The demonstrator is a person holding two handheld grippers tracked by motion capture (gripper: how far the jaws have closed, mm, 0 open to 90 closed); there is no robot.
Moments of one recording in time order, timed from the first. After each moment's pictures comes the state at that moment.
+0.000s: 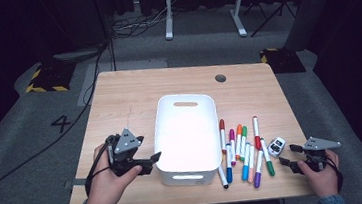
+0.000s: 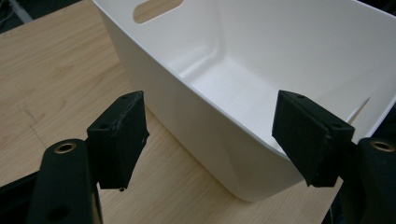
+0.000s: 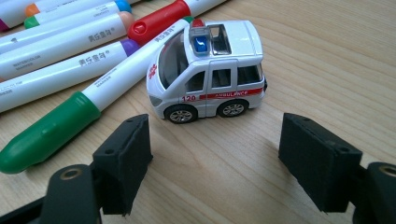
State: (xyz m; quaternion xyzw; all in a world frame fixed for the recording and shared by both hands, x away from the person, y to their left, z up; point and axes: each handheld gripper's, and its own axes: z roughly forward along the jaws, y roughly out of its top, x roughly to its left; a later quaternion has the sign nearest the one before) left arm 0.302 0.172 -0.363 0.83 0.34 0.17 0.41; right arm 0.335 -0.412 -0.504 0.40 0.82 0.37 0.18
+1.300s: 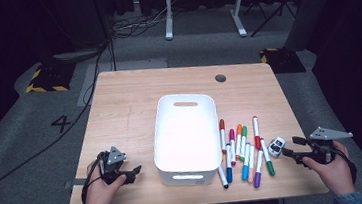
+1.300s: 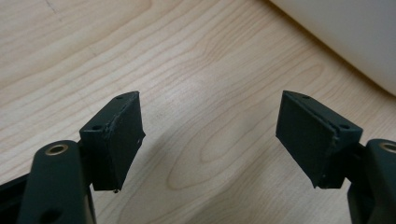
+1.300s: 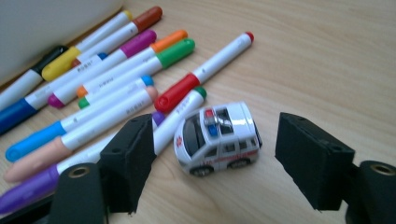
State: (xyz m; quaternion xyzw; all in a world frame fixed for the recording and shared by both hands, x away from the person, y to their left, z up) left arm 0.329 0.223 -0.496 0.84 0.41 0.15 0.33; right arm 0.338 -0.401 -0.451 0.43 0.79 0.41 0.18
